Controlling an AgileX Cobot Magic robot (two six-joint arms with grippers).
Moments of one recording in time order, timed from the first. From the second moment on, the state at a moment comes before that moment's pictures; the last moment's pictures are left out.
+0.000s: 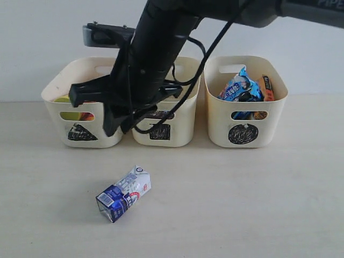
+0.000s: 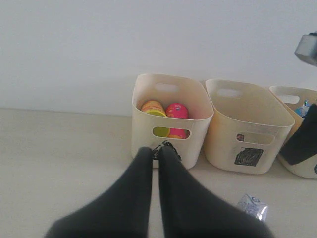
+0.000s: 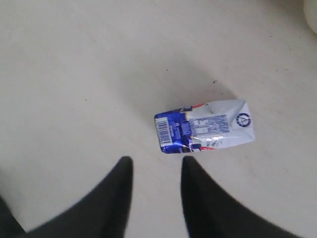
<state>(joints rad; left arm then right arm) -0.22 0.11 -0.38 0.25 0.50 -0.37 0.76 2.00 -1.89 0.33 1.12 0.00</state>
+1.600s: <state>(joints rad) -0.22 0.11 -0.38 0.25 0.50 -0.37 0.81 2.34 -1.90 0.11 1.07 0.49</state>
